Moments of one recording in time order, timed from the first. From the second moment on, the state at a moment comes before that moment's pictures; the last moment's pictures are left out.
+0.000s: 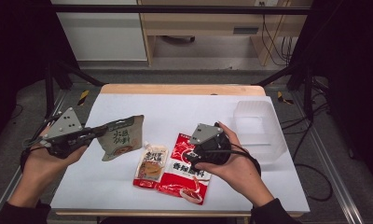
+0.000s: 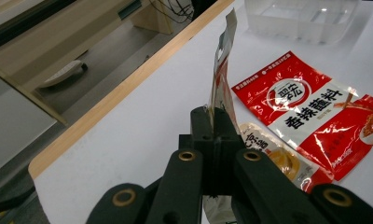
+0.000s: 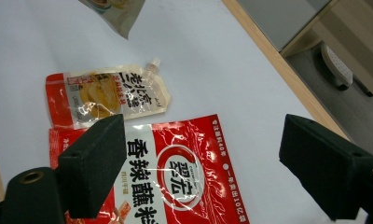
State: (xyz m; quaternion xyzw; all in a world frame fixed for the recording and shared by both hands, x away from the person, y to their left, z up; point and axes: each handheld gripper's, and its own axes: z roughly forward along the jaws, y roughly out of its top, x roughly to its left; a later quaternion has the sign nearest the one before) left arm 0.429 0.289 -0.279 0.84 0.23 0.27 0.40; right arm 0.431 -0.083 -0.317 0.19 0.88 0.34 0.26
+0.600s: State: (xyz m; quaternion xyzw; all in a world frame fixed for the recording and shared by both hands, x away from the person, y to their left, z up) left arm 0.448 0.261 -0.263 0.85 0.20 0.26 0.41; right arm 0.450 -0.073 -0.301 0.17 0.89 0.32 0.26
